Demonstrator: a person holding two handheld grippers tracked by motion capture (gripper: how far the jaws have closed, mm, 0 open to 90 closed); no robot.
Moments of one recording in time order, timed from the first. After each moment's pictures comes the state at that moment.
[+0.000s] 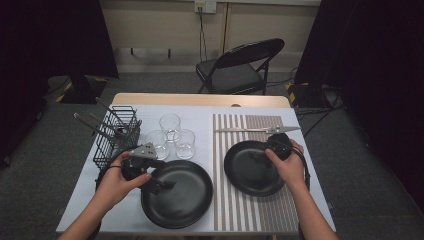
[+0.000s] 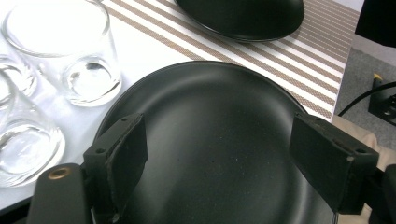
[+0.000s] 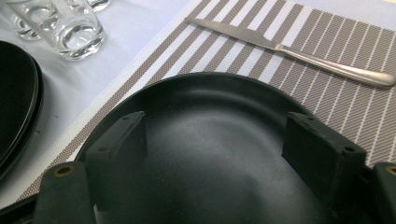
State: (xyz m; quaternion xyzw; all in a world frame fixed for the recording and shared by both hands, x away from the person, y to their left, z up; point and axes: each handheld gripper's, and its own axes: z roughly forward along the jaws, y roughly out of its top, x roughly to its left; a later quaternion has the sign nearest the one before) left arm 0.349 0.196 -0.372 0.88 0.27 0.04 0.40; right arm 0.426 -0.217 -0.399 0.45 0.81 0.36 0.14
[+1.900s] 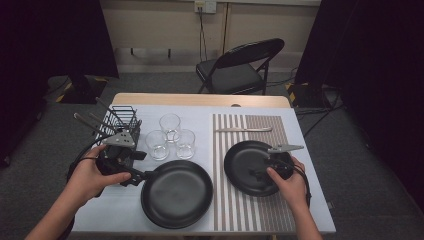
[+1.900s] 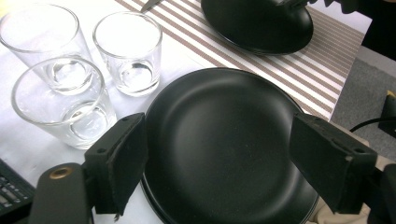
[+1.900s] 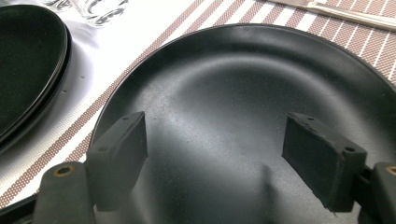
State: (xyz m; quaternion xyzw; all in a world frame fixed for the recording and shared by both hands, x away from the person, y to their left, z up) left arm 0.343 0.235 -0.326 0.86 0.31 0.06 0.39; right arm 0.385 -0.223 -0.425 0.44 0.80 0.38 0.12
